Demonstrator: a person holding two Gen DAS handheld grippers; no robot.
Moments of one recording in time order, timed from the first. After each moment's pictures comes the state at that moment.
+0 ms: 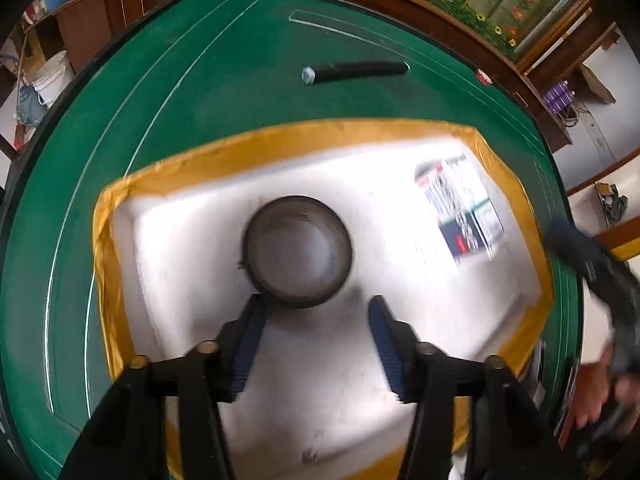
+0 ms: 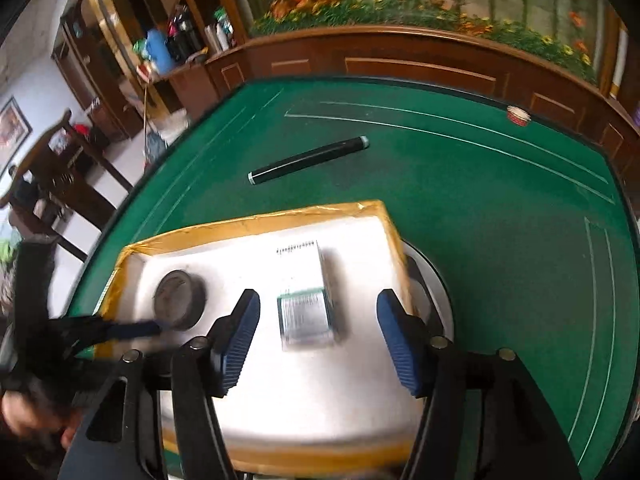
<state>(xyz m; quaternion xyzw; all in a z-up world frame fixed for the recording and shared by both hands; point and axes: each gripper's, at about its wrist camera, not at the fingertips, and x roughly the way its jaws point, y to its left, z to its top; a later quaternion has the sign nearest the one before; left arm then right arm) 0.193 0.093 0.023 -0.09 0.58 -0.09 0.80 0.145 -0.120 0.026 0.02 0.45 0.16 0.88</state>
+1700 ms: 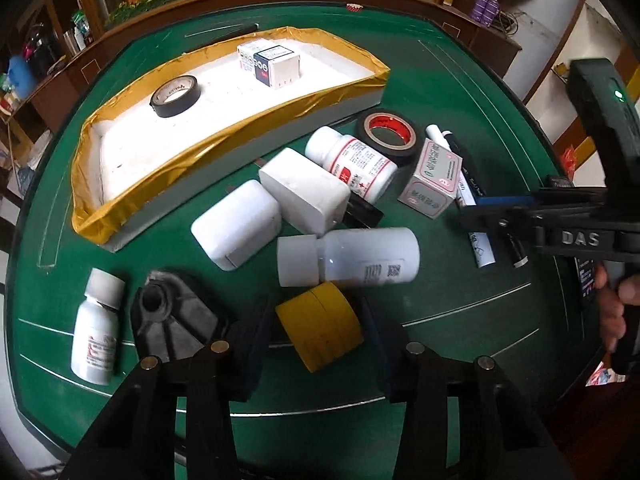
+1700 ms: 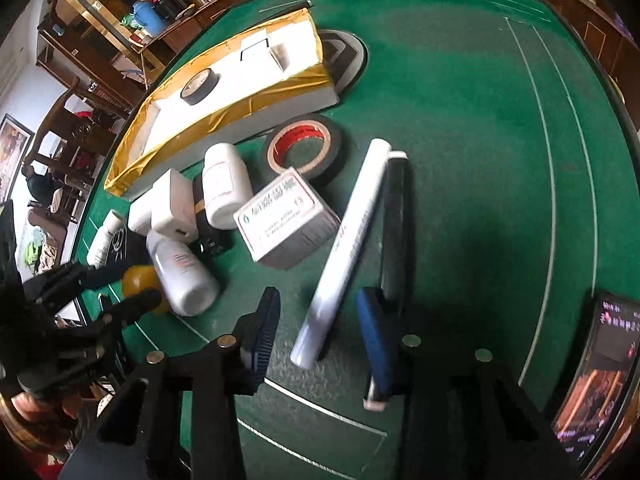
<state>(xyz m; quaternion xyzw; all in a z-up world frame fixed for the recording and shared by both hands) -0.021 -0.028 0.039 0.05 0.55 -0.14 0.82 -0.018 -0.212 -0.042 0.06 0.56 0.18 0.81</state>
